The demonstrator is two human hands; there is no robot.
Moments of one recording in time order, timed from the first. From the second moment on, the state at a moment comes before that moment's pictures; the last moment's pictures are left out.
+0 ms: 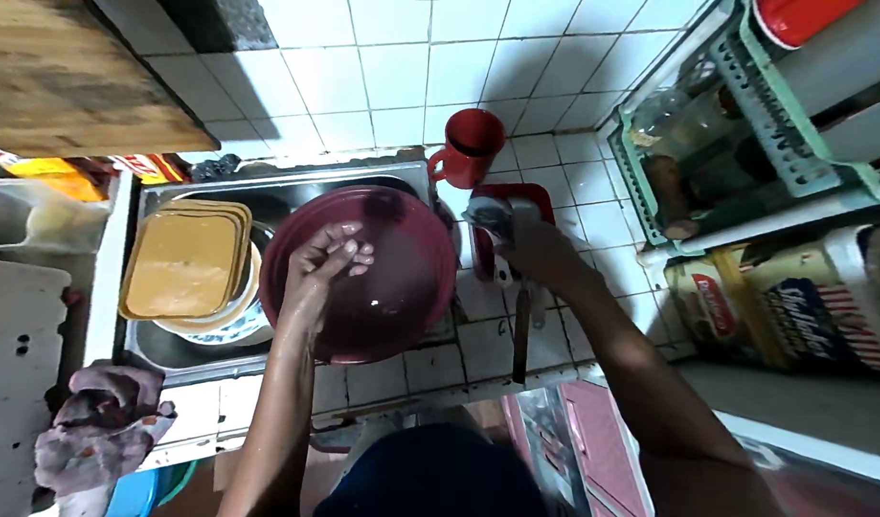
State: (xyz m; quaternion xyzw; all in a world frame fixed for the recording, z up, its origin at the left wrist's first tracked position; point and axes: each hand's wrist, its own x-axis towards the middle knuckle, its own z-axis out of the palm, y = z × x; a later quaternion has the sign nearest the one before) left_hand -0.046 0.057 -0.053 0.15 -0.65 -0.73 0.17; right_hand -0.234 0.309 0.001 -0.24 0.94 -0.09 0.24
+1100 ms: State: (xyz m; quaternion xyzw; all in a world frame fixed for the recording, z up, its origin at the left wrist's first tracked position) left_hand 0.022 0.052 -0.079 0.26 -0.79 -0.50 0.24; right_hand -0.197 0.297 -0.097 -0.36 0.93 -0.12 0.03
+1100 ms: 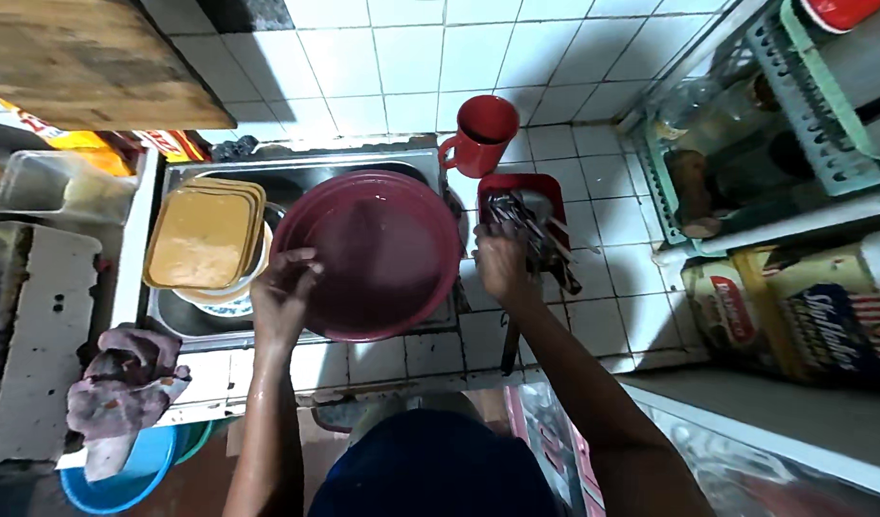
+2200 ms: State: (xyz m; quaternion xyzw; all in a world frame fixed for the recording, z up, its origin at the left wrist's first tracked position) left_hand 0.074 0.040 -0.077 0.37 -0.77 -0.42 0.29; right_hand -0.404 0.359 -0.124 -0.22 0.97 -0.06 -0.03
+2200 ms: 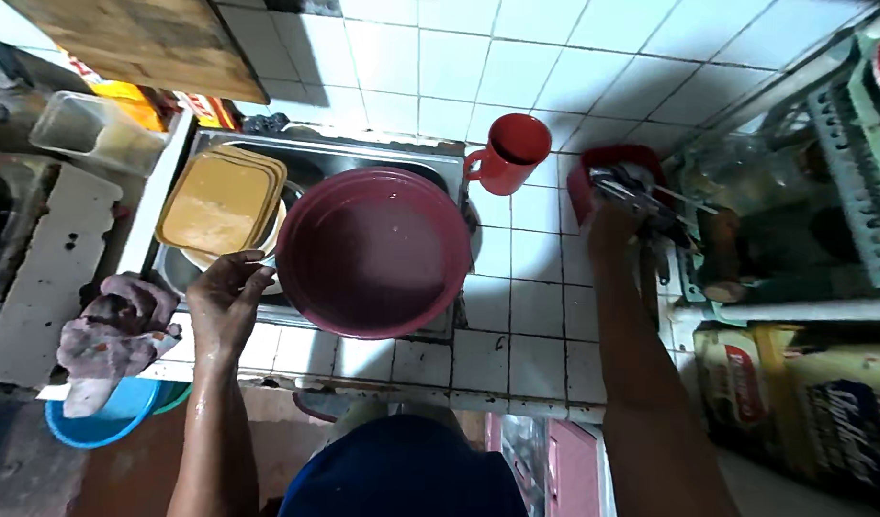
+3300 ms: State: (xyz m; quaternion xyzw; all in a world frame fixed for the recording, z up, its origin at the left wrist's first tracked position) left_hand 0.098 -0.173 -0.122 0.65 -0.68 -0.32 0.14; right_hand -0.220 0.250 -0.107 -0.45 0.81 -0.38 0.04
